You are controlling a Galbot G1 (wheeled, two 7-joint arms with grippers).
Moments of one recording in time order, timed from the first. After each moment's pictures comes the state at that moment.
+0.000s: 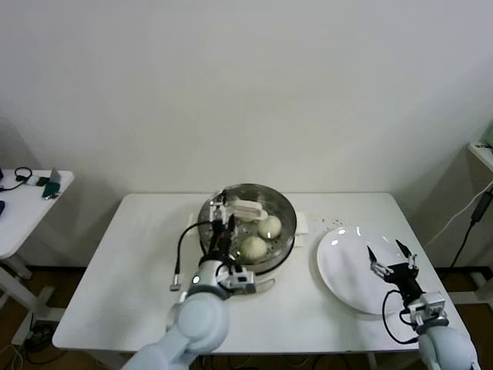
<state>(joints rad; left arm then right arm) 0.99 -1.19 0.13 -2.02 1.19 0.74 0.21 -1.35 1.16 0.73 1.62 0.21 0.06 -0.21</state>
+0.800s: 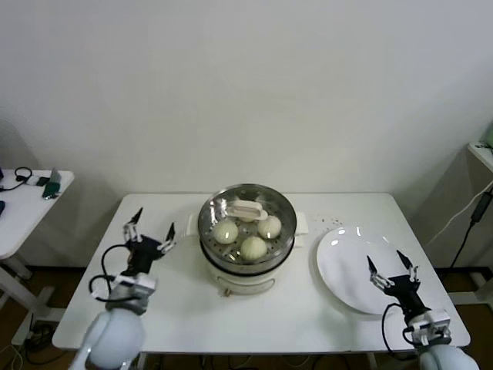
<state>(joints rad) 1.34 -1.17 -0.45 -2.00 0.28 0.27 -0.12 -1.45 1.21 0.75 1.70 0.24 0.09 -0.23</state>
